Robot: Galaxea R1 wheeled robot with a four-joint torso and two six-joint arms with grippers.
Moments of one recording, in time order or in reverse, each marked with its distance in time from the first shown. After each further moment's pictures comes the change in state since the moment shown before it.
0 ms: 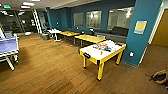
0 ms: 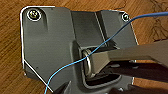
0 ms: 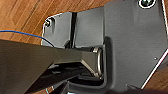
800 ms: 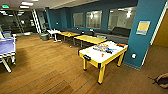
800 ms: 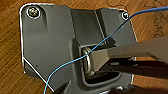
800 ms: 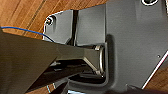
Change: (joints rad) left arm 0.002 0.001 0.000 0.000 0.002 0.000; right arm -0.003 0.010 0.000 -0.005 -0.003 0.000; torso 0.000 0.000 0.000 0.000
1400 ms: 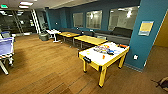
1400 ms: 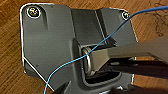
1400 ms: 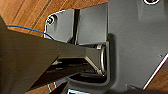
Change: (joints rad) left arm 0.000 0.000 0.000 0.000 -0.001 0.000; right arm 0.000 0.004 0.000 -0.006 0.000 0.000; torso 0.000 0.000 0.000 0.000
